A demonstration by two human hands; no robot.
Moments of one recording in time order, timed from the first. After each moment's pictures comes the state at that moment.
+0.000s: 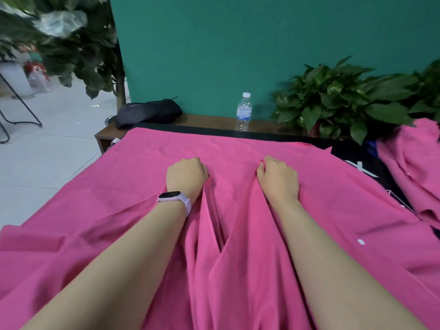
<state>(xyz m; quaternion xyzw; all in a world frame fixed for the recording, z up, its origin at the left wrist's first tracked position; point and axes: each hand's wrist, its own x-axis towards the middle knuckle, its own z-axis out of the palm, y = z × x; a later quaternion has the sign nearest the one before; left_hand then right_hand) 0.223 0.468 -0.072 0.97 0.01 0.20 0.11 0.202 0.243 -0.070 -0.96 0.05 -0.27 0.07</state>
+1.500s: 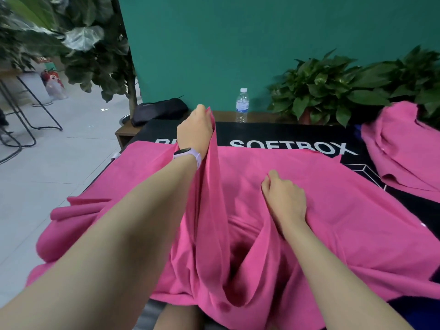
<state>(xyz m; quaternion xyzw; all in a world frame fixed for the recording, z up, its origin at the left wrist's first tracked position) 0.167 0.448 0.025 0.91 0.01 0.36 0.22 0.040 0.246 -0.073 -0.97 0.07 -0.23 0.08</state>
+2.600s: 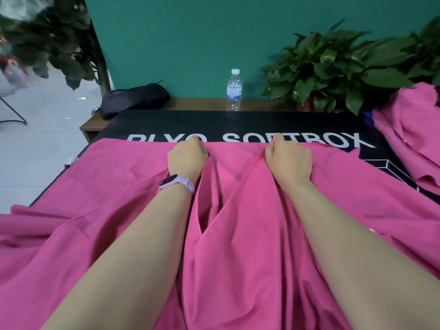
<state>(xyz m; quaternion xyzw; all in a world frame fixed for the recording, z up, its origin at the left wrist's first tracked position) 0.236 0.444 -0.079 0.96 0.01 0.22 0.17 0.186 0.214 -0.071 -0.95 0.07 -0.29 0.02</state>
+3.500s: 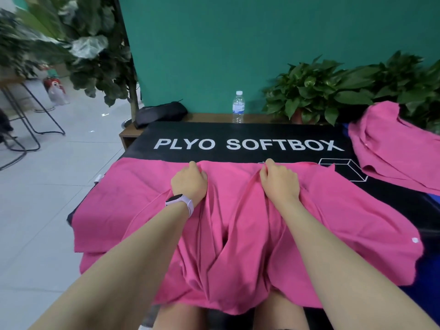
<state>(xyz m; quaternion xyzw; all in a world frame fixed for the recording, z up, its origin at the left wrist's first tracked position) 0.061 0.468 -0.067 0.97 0.06 0.18 0.15 0.041 0.228 -0.064 -0.96 0.04 -0.27 0.09</state>
